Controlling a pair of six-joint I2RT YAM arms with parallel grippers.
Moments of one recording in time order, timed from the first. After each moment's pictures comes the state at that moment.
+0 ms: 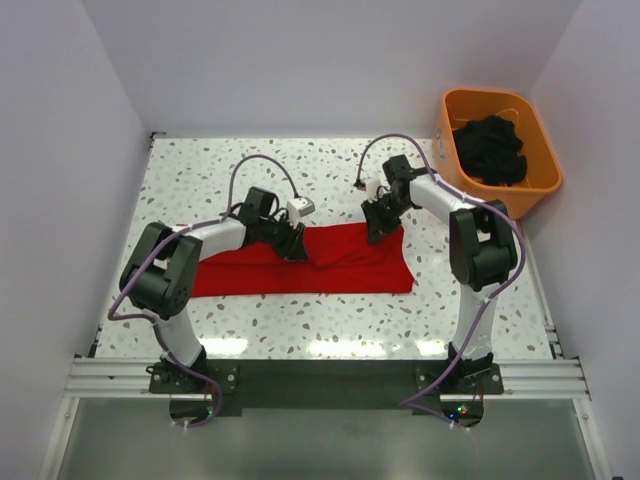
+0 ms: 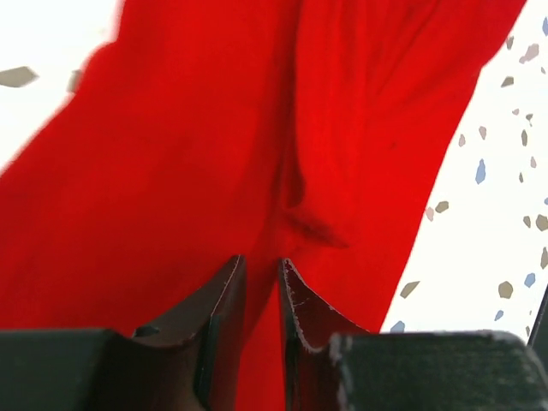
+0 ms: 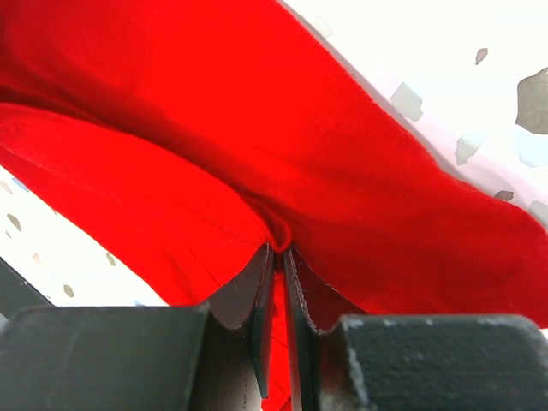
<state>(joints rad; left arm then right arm) -0.39 1.78 0.98 -0.12 0.69 0.19 0.30 2.02 1.49 -0.81 -0.46 -0.24</state>
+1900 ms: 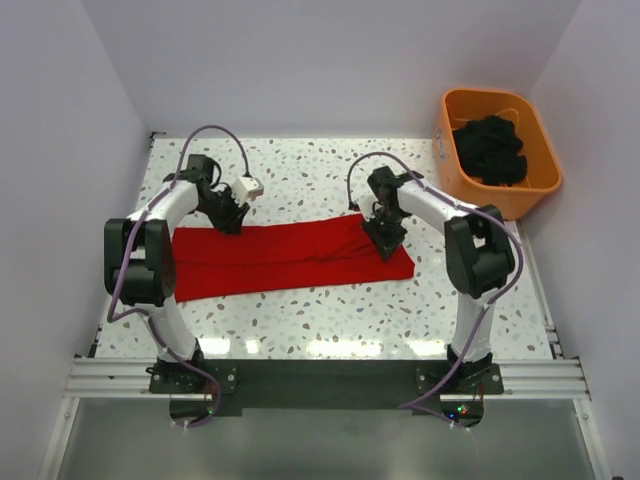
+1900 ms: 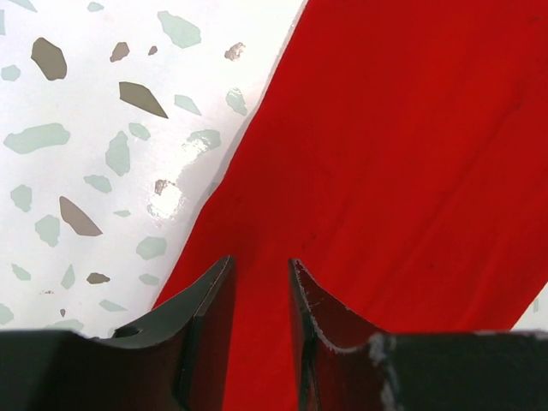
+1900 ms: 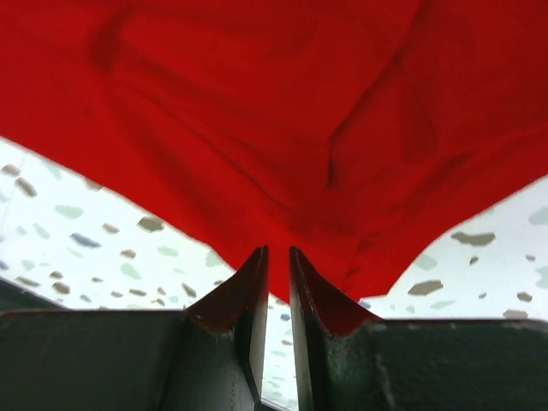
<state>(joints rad) -0.03 1.83 1.30 -0.72 0.48 0.85 0.39 1.95 1.46 -1.02 -0.16 -0.29</state>
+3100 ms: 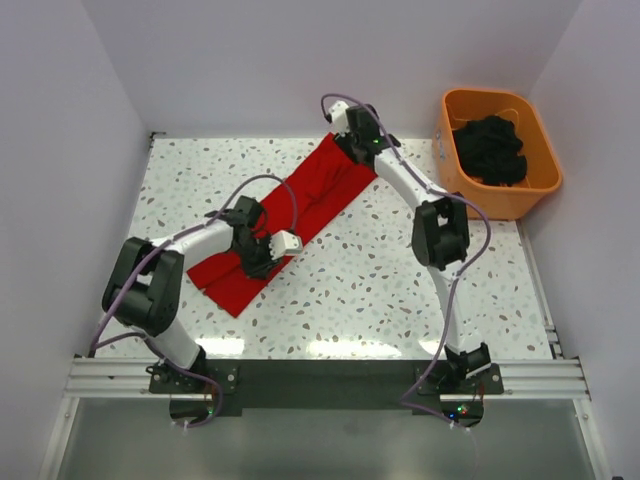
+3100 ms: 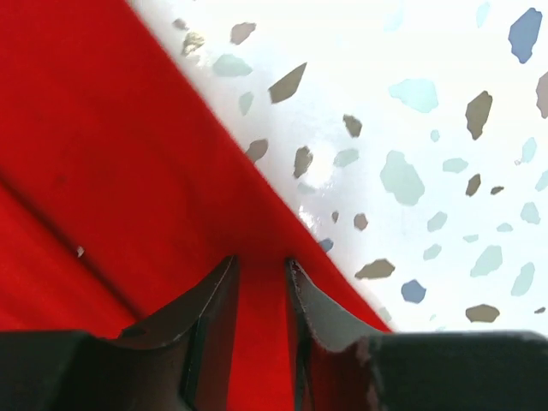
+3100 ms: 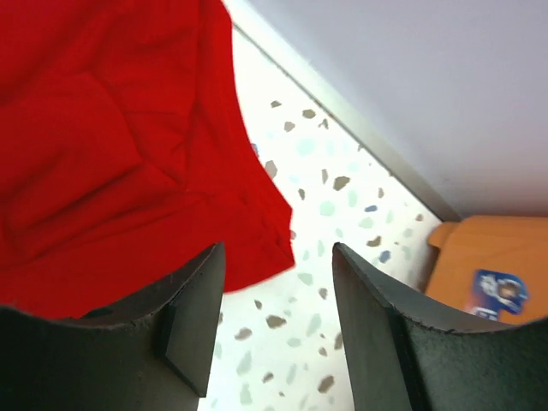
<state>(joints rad) -0.34 1.64 0.95 -0.65 0.40 0.89 0.41 2.45 2.24 -0.43 0.30 -0.51</state>
